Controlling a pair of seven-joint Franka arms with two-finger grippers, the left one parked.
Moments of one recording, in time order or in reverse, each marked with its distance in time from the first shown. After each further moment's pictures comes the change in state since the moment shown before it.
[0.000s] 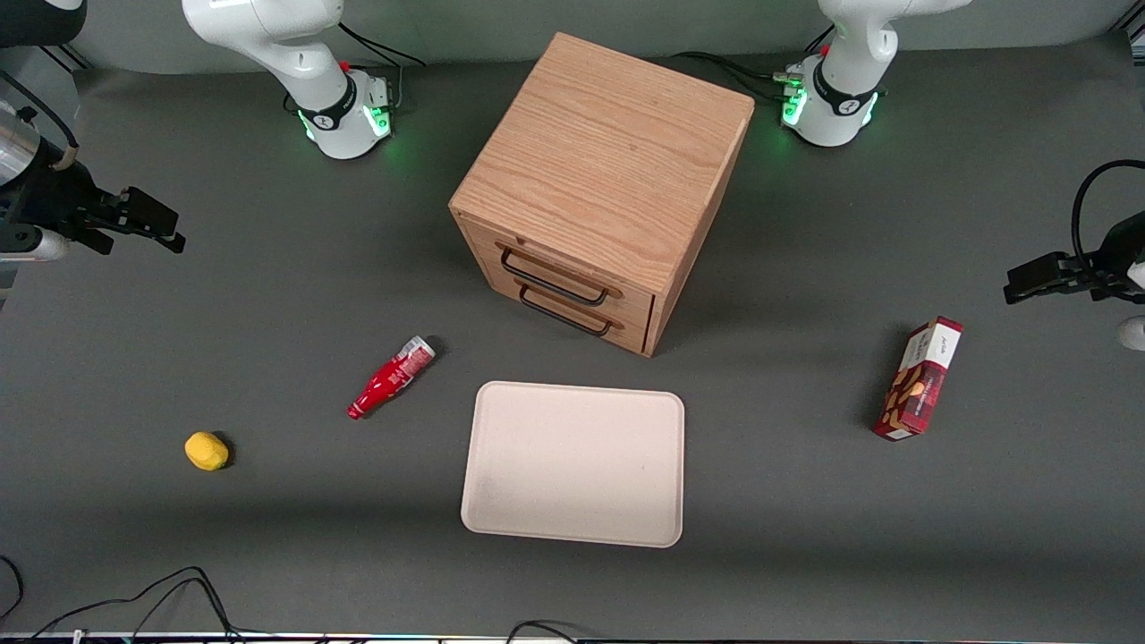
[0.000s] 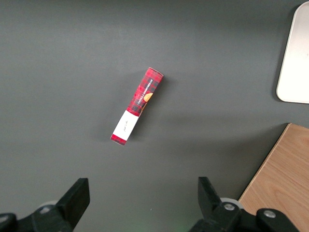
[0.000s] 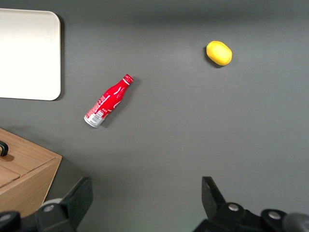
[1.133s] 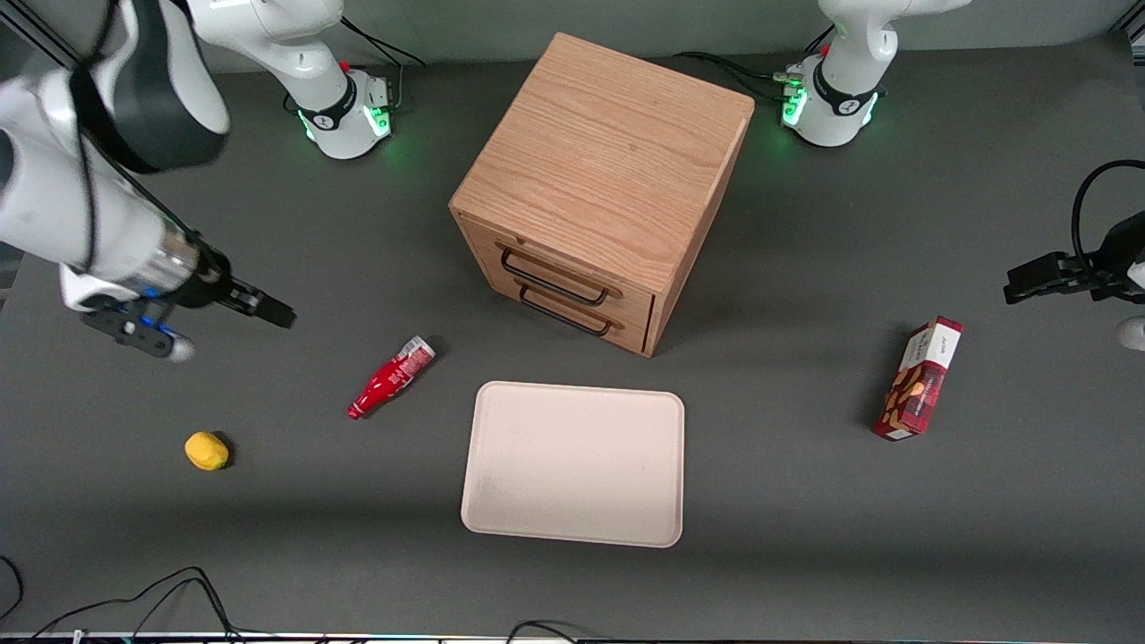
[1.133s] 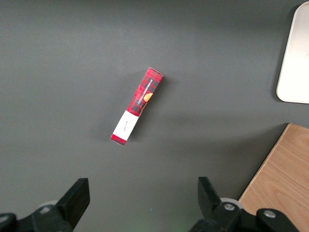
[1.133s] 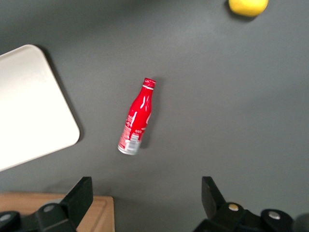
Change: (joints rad) arm 0.013 0.239 0.137 -0.036 0.062 0.209 0.578
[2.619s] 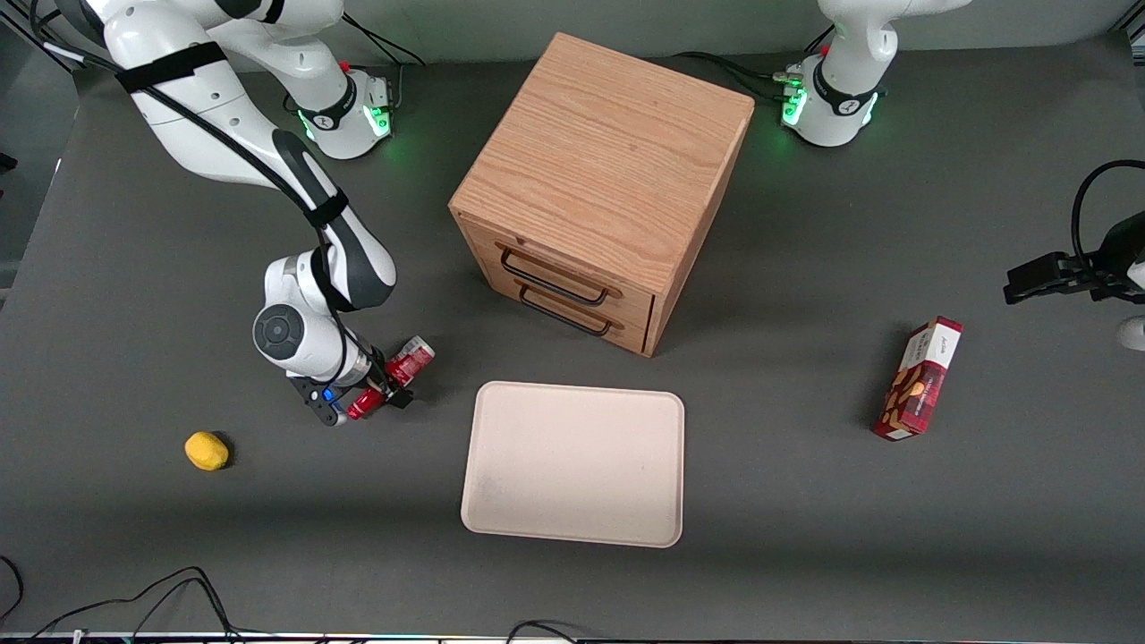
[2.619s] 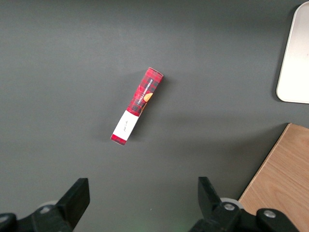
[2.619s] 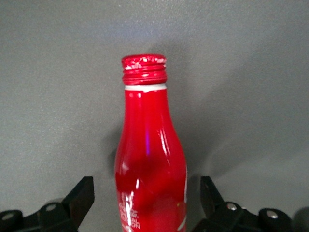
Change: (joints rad) arm 0.014 0.458 0.067 -0.170 0.000 0.621 0.382
